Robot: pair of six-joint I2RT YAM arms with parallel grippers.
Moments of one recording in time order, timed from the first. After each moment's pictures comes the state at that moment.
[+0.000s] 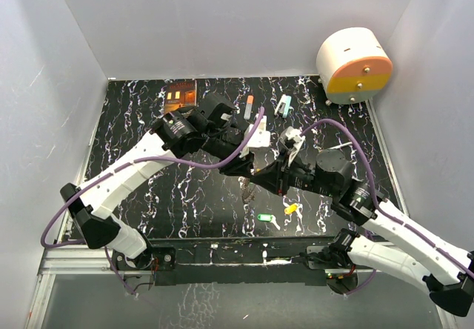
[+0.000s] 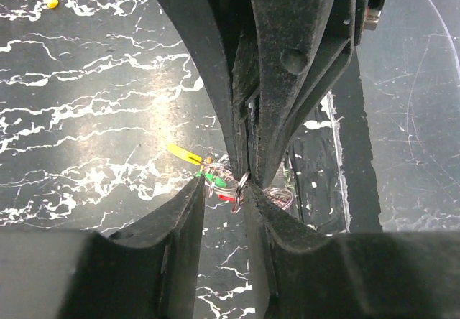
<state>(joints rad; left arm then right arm) -0.88 1.50 1.67 -1.03 0.65 0.57 0.82 0.76 0.77 -0.16 -0.33 0.34</state>
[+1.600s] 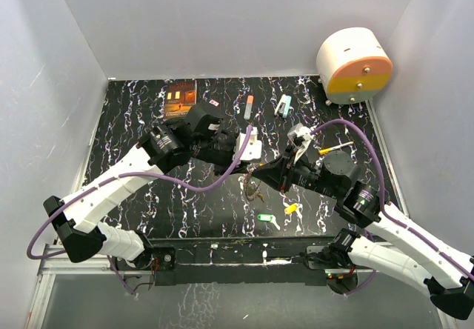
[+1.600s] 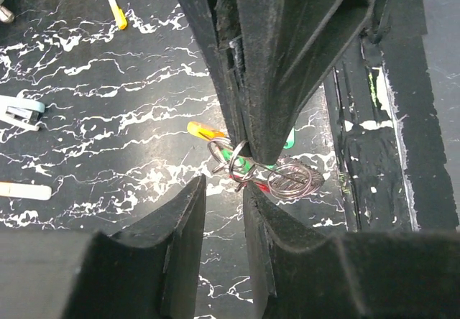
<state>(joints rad) -0.90 1.35 1.50 -0.84 0.53 0.65 0.82 0.71 0.76 -0.10 -0.28 0.37</state>
